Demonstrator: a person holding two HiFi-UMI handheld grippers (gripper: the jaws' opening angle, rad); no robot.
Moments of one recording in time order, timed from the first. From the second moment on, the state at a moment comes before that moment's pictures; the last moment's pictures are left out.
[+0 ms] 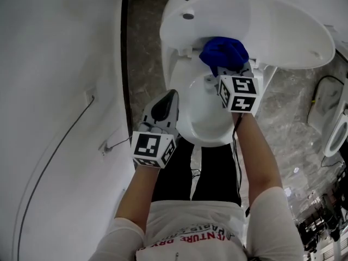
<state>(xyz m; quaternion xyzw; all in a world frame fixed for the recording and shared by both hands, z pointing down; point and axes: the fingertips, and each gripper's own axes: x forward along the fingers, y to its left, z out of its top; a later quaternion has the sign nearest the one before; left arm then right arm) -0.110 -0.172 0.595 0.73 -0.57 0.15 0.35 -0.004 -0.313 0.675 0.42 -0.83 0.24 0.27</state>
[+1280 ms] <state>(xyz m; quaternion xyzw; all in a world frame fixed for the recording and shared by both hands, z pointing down) 0.033 -0.191 0.544 0.77 -0.53 0.15 0.31 0.220 -0.297 0.599 0.54 -0.76 0.28 0.23</state>
